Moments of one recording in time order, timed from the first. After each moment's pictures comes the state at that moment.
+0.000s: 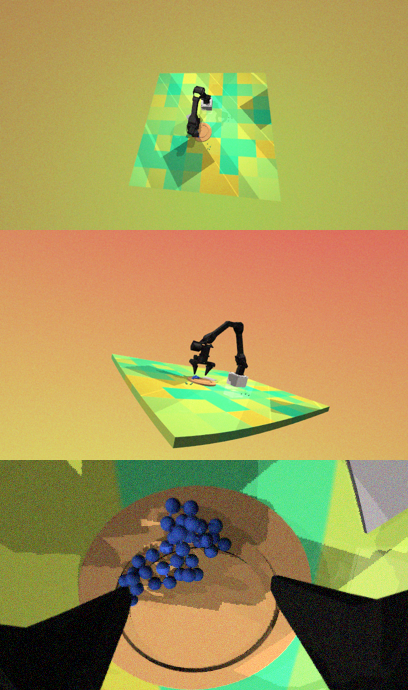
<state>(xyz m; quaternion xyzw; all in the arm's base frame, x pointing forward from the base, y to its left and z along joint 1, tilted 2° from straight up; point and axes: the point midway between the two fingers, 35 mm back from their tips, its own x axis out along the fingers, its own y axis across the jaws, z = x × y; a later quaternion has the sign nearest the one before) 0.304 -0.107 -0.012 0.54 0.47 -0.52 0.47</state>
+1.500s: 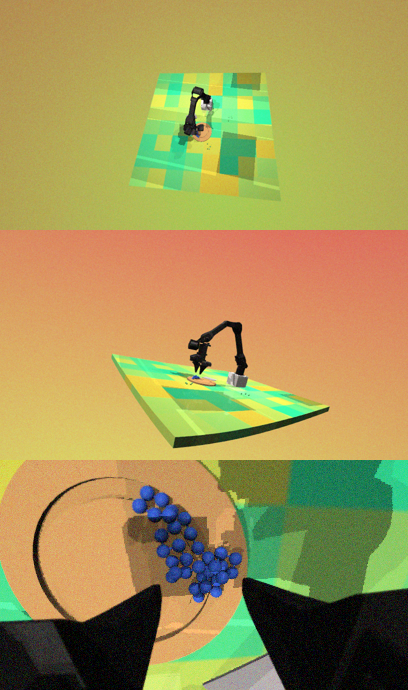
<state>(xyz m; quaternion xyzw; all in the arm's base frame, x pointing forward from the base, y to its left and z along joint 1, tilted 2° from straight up) 0.307 -0.129 -0.007 0.04 0.70 -0.02 0.71</state>
